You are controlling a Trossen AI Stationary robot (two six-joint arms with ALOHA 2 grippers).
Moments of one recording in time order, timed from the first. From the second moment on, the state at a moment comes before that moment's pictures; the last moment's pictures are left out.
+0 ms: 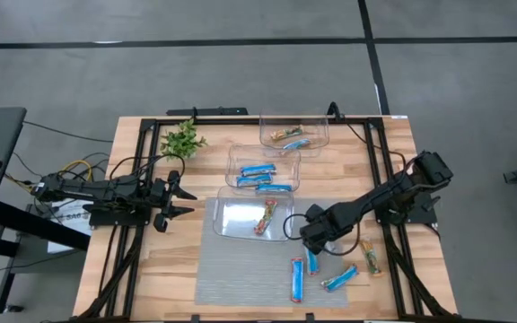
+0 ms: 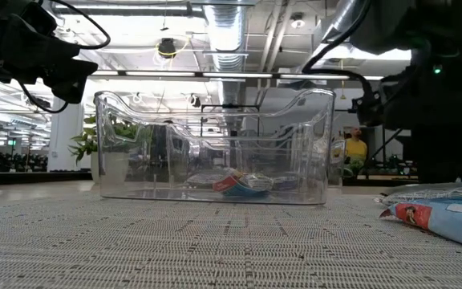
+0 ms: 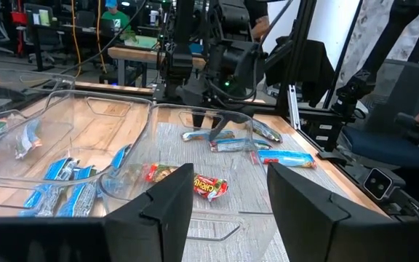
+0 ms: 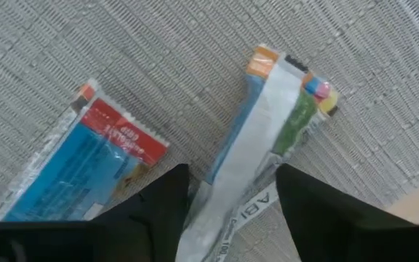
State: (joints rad) left arm -0.13 0.05 0.01 0.03 0.01 -0.14; right arm 0.40 1.69 0.90 -0.77 0.08 1.12
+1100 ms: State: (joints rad) left arm -0.13 0.05 0.01 0.03 0.01 -0.14; right arm 0.29 1.17 0.90 -0.52 0.23 0.99
